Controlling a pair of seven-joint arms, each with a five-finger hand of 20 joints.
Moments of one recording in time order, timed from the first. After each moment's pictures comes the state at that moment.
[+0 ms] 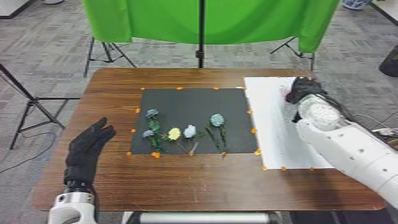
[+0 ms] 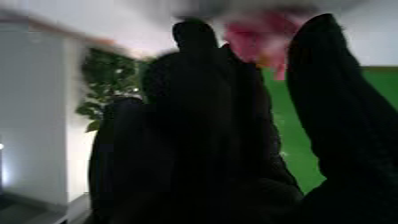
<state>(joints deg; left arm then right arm) 126.7 -70.8 -94.0 -118.4 56.1 13.3 14.1 -52.1 -47.3 36.0 -68.8 -121.5 6.8 31.8</state>
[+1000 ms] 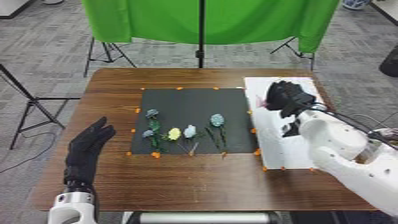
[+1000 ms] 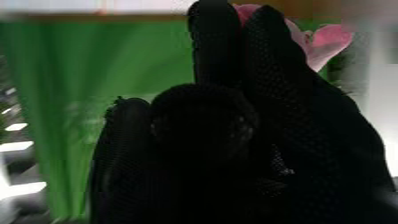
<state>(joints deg) 126.8 -70.9 -94.1 -118.5 56.1 13.1 14.3 -65.2 -29.9 40.7 -107.0 -117.8 4.7 25.0</state>
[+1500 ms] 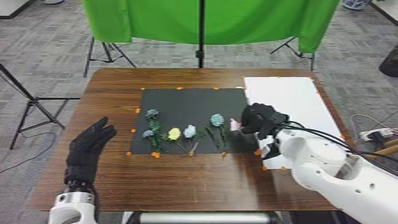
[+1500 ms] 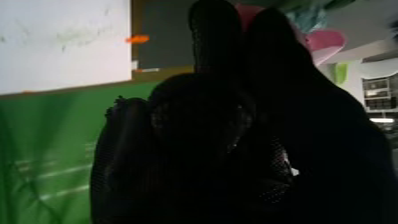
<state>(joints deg) 126.7 -71.0 -94.0 -118.4 56.3 12.7 14.2 -68.4 -32.9 38.6 -111.1 -114.9 -0.2 22.9</state>
